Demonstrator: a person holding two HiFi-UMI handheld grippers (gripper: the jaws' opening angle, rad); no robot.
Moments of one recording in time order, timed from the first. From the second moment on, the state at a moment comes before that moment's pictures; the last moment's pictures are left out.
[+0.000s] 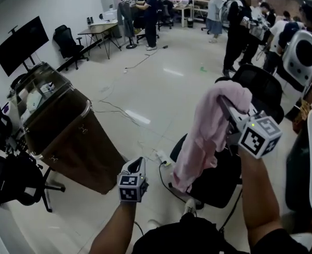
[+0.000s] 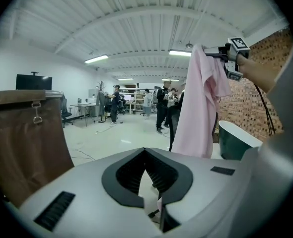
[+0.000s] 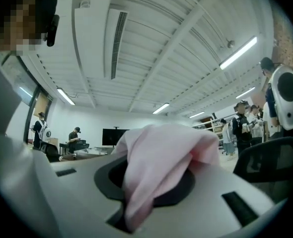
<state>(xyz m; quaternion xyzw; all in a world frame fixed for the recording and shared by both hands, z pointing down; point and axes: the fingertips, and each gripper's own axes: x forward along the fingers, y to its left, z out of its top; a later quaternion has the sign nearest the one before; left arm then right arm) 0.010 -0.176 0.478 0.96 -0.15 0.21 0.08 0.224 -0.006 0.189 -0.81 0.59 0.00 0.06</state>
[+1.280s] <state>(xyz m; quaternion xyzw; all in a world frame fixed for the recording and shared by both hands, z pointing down) -0.263 -0.359 0.367 0.92 -0.37 0.12 0.07 -0.040 -0.280 0.086 -0.63 0.77 0.03 0.12</state>
